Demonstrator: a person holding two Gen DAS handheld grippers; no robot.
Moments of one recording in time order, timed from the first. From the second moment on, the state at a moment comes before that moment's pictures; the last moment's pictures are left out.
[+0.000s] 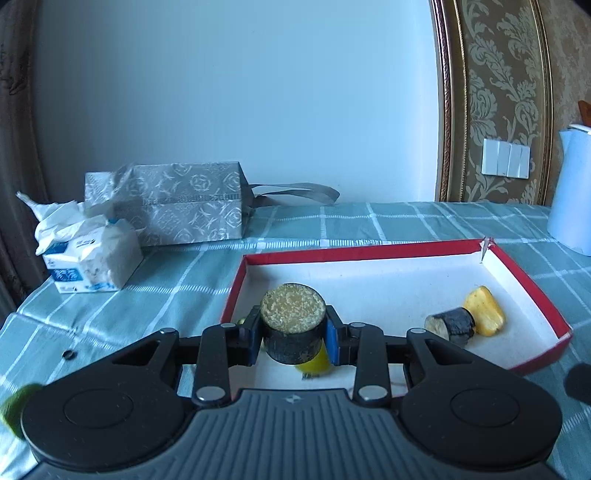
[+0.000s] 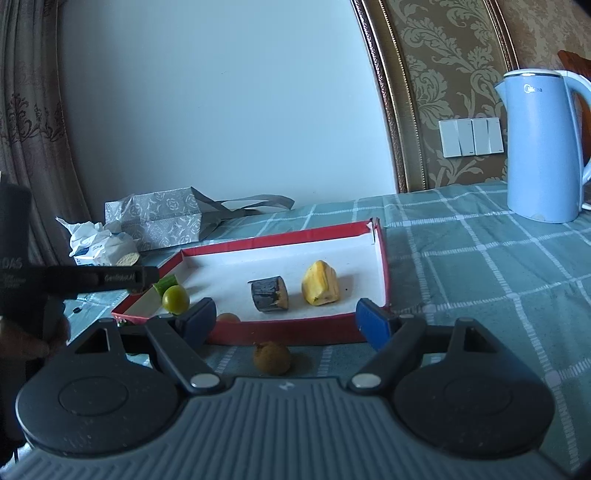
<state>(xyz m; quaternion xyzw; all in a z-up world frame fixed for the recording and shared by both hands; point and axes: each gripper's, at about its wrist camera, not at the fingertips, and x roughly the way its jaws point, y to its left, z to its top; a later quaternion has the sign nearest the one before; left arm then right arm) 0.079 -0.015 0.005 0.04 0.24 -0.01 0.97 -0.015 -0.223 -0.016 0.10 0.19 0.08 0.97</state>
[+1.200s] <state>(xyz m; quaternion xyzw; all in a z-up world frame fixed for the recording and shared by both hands) 0.042 0.028 0.017 -0.03 0.17 -0.04 0.98 -0.005 -0.253 -0.021 0.13 0.19 0.02 0.97</state>
